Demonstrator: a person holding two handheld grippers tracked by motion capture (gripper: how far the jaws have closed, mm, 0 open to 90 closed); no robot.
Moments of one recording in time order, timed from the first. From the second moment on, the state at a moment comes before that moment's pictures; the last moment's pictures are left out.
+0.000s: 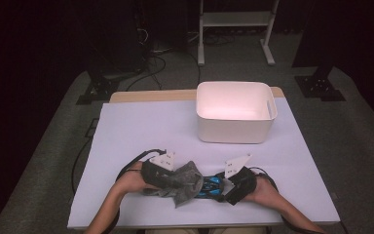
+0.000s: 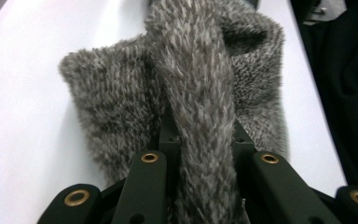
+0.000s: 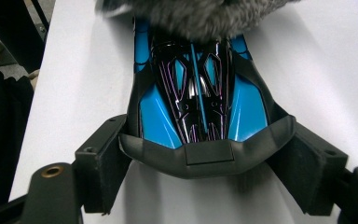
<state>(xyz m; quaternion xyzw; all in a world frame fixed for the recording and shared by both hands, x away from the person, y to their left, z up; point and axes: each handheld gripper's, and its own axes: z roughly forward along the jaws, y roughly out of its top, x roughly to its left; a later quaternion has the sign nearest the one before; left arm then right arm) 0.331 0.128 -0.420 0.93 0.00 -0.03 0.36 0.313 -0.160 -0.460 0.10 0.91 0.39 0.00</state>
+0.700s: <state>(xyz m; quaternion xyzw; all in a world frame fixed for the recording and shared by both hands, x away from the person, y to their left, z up) 0.341 0.135 -0.424 0.93 0.01 -0.03 0.38 0.313 -0.160 -0.460 0.09 0.91 0.39 0.00</state>
